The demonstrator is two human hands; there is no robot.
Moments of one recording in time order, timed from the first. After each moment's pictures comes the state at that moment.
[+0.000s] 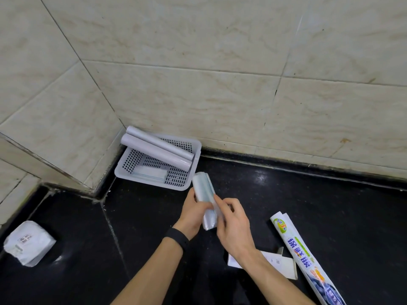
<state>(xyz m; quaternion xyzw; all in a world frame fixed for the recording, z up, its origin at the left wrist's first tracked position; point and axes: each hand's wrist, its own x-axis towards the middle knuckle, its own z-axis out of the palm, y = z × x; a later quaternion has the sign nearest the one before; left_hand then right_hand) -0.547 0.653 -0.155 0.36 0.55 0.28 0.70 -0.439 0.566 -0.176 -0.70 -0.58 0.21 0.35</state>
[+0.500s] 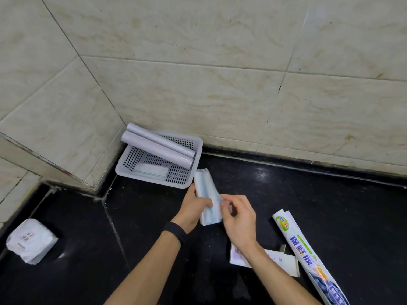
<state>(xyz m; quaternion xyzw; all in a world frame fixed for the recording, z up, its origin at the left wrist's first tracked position) -0.552 0.668 -0.157 0.38 0.57 0.25 0.69 -0.437 0.578 -0.175 -0.70 -0.43 0.27 0.49</state>
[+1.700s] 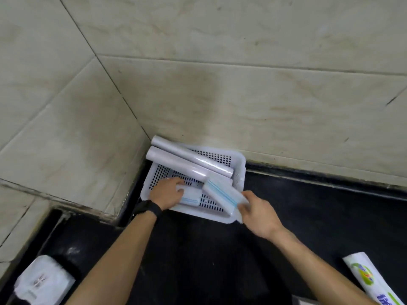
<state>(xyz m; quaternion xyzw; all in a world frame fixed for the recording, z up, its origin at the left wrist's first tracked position) -0.719 0.897 -0.216 0.74 0.60 -0.04 0.32 -0.475 0.753 -0.181 -0.75 -0.52 0.38 0.14</state>
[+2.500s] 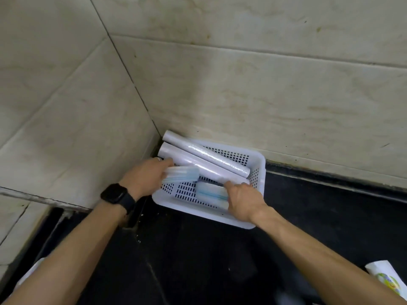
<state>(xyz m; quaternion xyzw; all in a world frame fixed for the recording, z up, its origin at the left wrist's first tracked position) -0.792 0.961 -0.169 0.86 0.47 -0.11 0.18 -0.541 0.836 -0.194 -0.70 -0.65 0.28 -0.08</state>
